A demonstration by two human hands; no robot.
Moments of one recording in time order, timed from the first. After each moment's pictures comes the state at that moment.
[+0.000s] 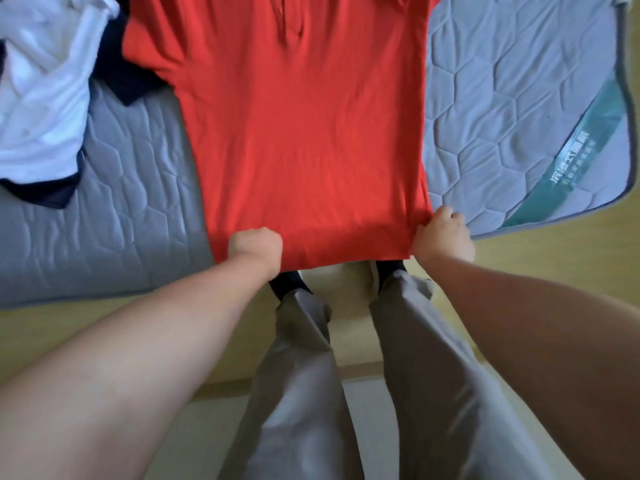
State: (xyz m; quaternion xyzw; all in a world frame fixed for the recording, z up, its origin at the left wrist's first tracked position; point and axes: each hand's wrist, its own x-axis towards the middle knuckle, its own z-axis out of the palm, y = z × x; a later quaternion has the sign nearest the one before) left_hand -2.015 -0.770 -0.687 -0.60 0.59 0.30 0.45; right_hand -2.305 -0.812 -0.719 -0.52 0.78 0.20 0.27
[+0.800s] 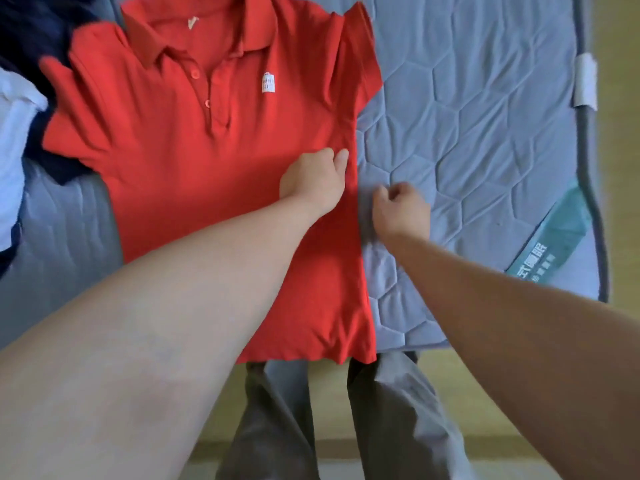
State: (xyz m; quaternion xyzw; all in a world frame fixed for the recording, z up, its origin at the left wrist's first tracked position) left_hand -2.177 -1.054 -0.753 -0.79 0.54 0.28 0.06; right_hand -2.322 -1.030 -0.753 -0.44 0.77 -0.03 0.45
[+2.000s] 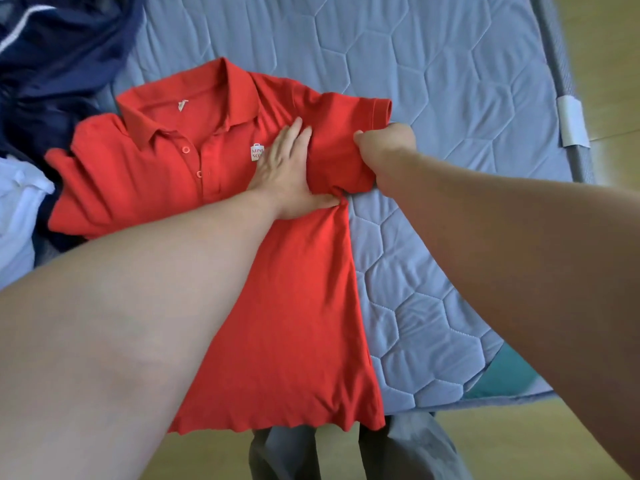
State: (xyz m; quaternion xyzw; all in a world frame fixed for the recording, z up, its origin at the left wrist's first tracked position) left_hand -2.122 -1.136 -0.770 -0.69 0.68 0.25 0.09; right_hand -2.289 -1.199 -0.761 -0.32 0.75 -0.17 0.56
